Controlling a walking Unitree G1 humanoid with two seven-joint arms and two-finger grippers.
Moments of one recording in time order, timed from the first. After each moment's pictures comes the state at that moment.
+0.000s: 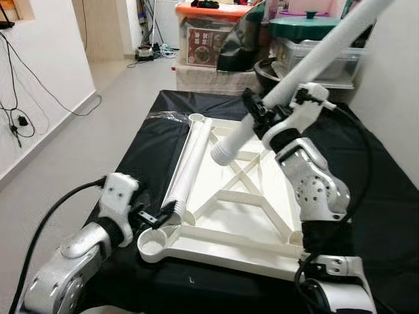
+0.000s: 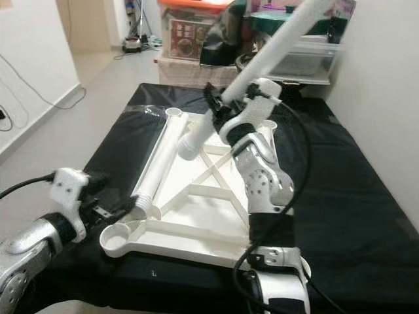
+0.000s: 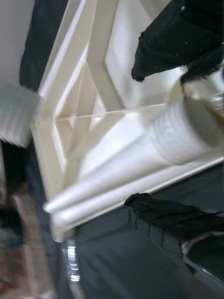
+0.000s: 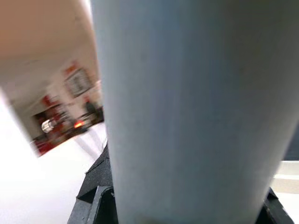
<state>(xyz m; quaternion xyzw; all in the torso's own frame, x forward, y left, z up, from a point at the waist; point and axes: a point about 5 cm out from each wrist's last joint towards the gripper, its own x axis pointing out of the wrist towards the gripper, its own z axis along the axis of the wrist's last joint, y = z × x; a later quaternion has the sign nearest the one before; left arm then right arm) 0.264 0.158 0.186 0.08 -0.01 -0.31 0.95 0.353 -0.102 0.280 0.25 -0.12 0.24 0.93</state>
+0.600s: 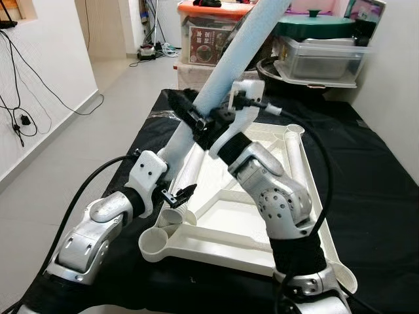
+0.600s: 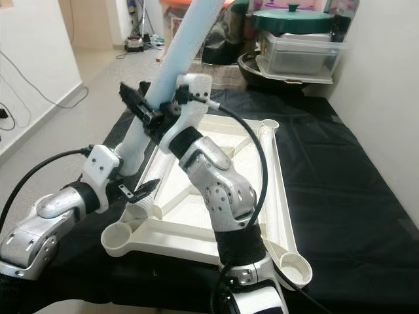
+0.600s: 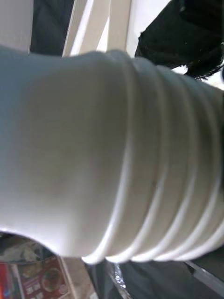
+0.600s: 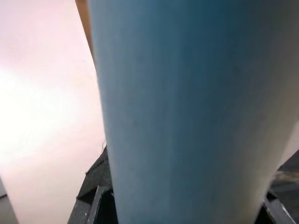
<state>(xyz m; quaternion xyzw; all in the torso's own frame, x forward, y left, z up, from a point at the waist) 0.304 0.132 0.199 0.13 -0.05 -0.33 0.93 0.313 -0.035 0.291 0.21 -0.14 0.41 0.88</state>
